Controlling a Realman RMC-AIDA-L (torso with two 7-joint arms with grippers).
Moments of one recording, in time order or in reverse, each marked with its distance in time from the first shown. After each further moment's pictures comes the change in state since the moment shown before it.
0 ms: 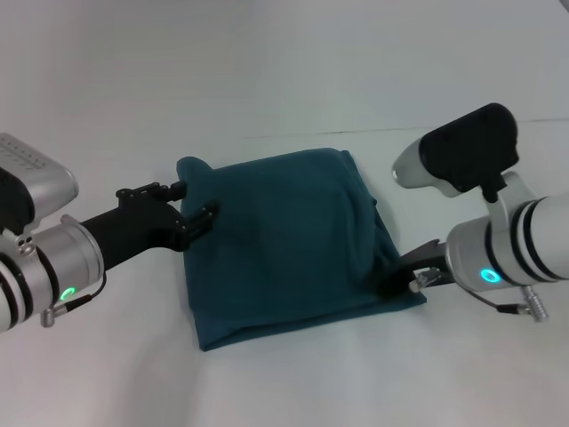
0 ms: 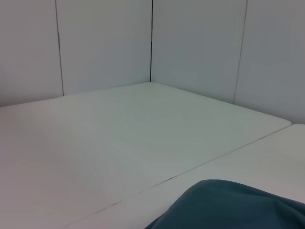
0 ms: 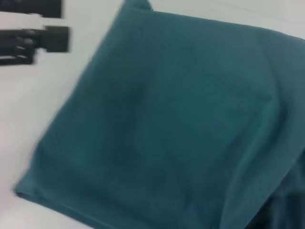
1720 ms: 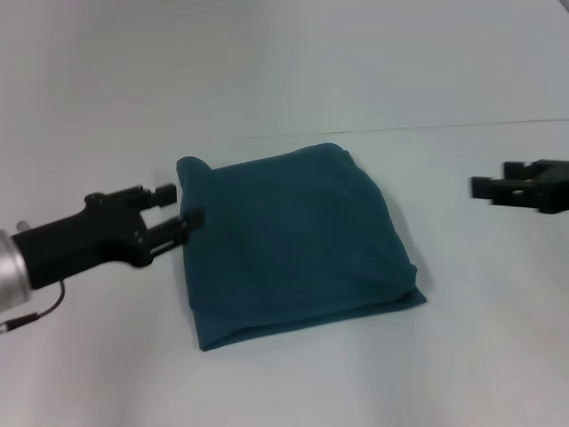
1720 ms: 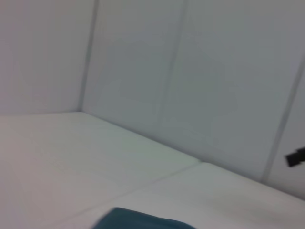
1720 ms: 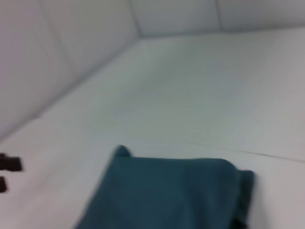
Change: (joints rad) left arm 0.000 0.027 -0.332 0.012 0.045 0.549 -0.024; right arm -0.129 -0.013 0.773 -0.031 0.571 -0.329 -0.662
